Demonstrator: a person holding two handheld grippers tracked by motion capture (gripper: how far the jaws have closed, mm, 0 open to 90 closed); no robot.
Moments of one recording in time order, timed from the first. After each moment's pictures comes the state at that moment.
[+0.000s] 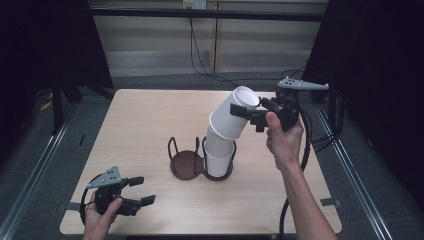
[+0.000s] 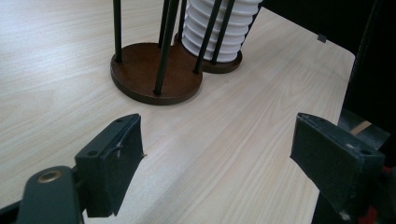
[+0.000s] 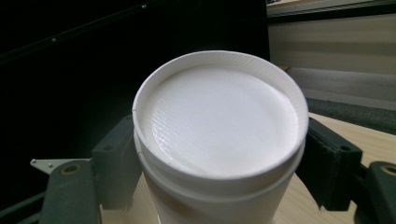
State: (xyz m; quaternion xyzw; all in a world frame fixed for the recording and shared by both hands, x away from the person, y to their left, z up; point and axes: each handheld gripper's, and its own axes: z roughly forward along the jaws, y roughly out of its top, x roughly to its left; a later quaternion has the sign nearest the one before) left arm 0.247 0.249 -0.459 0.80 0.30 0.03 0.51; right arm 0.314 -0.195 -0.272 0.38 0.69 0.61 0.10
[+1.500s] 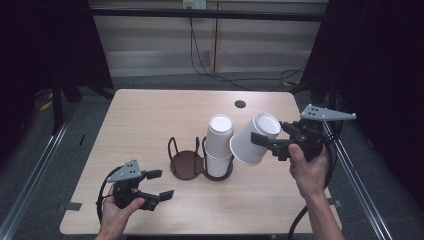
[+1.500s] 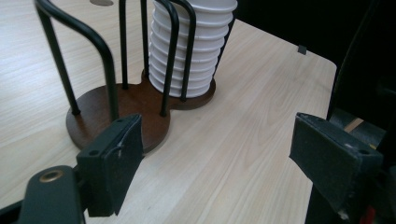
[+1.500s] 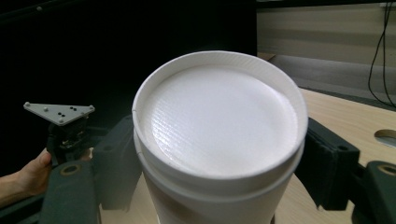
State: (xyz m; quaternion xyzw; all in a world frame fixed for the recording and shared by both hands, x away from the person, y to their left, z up) left arm 0.252 0.197 -0.434 0.81 0.26 0.03 0.52; right arm 0.254 -0.230 -0.292 0.38 0.71 0.58 0.12
